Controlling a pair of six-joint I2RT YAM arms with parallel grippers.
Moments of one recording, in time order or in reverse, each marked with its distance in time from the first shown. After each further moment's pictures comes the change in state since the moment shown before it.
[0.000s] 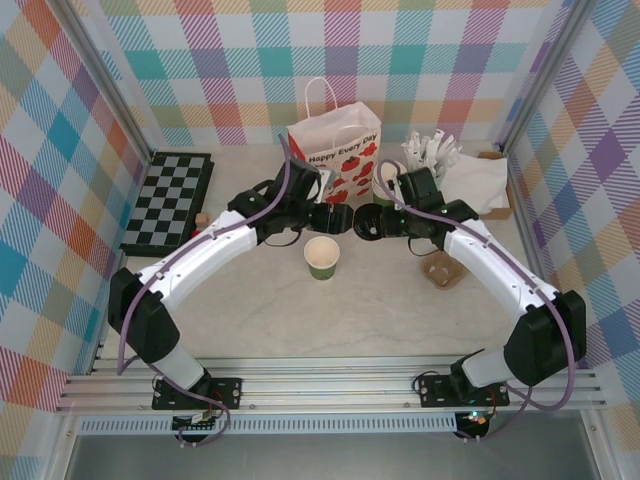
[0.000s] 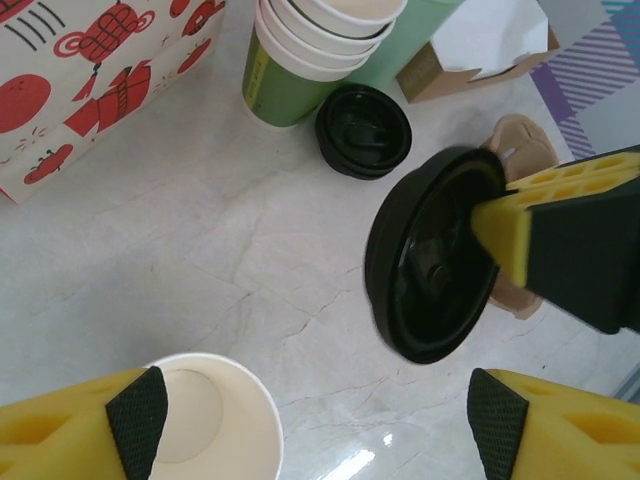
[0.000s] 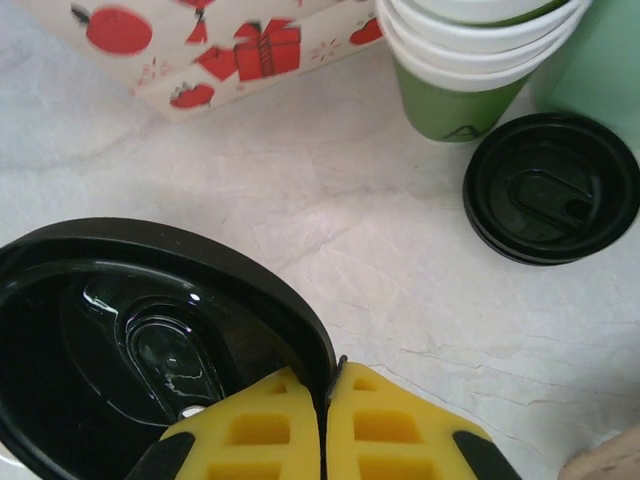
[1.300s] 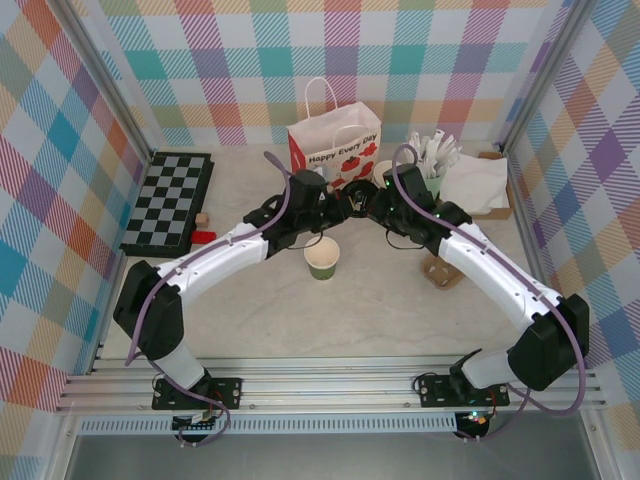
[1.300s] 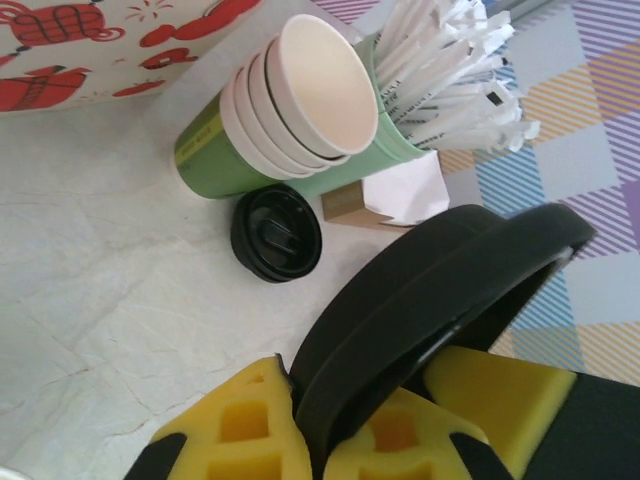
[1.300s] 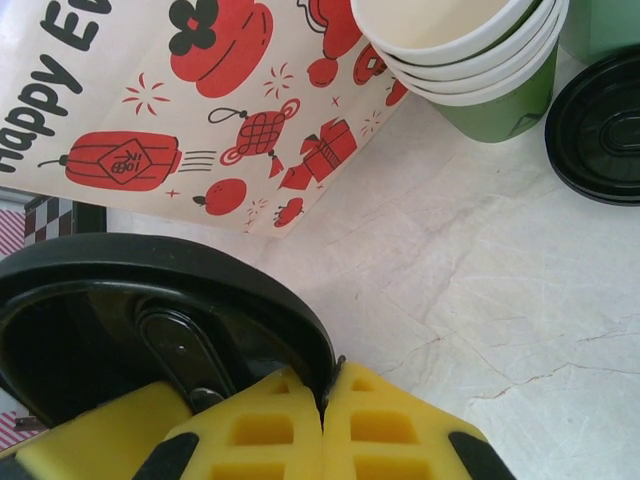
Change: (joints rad) left arm -0.035 0.034 -0.173 0.461 -0.039 -0.501; right arm 0.124 -0.020 0.027 0.110 0.117 0.592
